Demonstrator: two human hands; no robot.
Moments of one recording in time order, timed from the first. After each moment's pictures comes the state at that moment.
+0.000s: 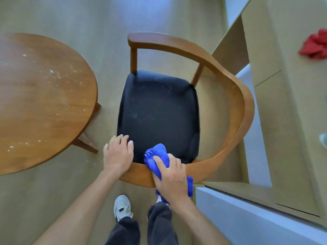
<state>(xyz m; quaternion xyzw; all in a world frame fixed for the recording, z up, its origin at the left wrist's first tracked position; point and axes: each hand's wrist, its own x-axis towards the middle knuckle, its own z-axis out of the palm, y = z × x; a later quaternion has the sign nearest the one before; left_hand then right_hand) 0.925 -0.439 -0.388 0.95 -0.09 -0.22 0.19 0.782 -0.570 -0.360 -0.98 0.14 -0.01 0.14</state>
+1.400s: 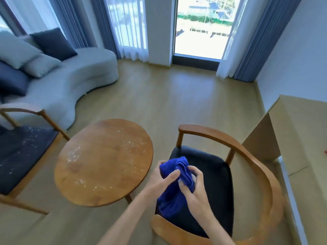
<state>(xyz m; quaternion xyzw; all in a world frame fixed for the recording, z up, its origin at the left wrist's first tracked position) 0.954 -0.426 -0.124 0.71 -0.01 -0.24 0.66 0.887 -0.559 -0.132 -0.72 0.10 -0.04 0.69</state>
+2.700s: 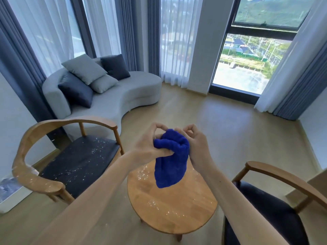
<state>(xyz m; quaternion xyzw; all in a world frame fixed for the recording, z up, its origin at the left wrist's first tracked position) 1.088 -0.009 0.047 0.73 -0.21 -0.09 0.64 1.087 -0.176 0.044 -0.69 -0.04 -0.04 0.72</state>
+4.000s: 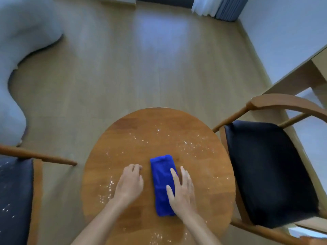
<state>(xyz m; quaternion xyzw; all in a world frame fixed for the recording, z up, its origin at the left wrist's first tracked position) 1.356 -0.015 -0.416 0.91 -0.22 -0.26 0.22 1.216 -0.153 -0.431 -0.93 0.30 0.07 0.20</state>
